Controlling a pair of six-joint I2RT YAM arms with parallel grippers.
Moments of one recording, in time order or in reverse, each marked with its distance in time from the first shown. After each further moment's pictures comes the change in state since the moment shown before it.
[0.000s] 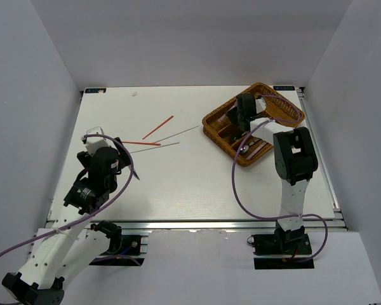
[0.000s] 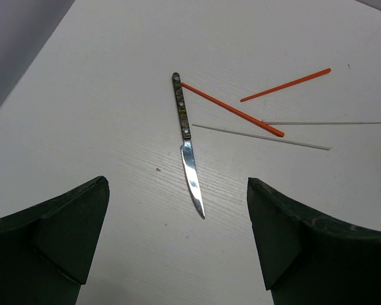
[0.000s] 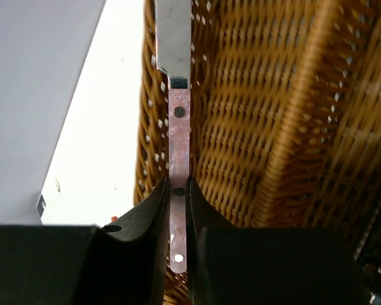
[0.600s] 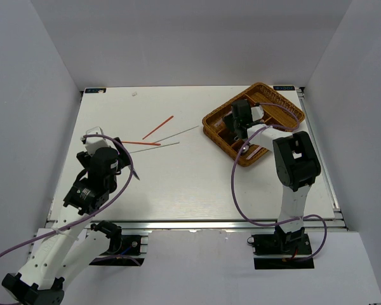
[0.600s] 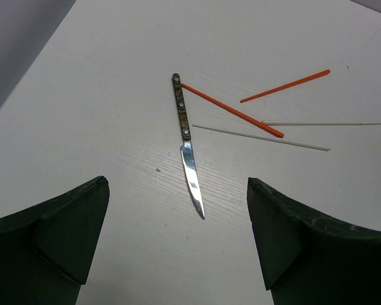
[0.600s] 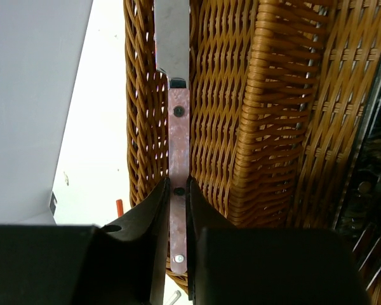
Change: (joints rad) left arm 0.000 -0.005 0.000 0.000 -0.001 0.000; right arm 0.068 -0.090 -0.145 0.043 0.068 0.113
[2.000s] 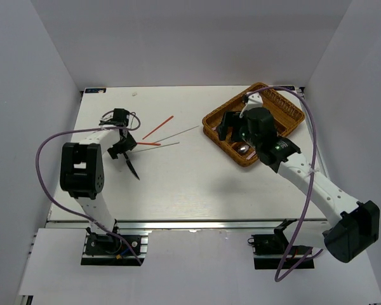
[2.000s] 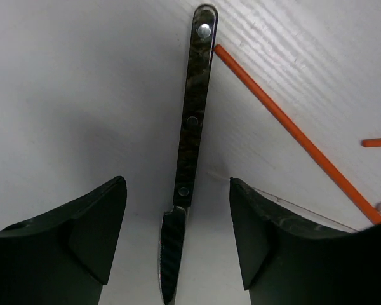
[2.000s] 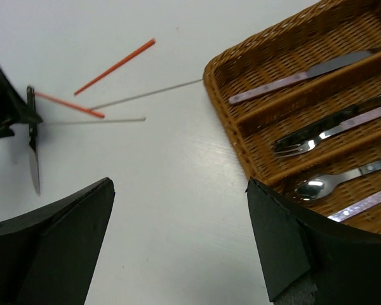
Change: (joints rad) left arm 0.376 1.122 0.406 0.035 0.343 -0.172; right arm 0.201 -0.750 -0.193 -0.343 -0.093 -0.919
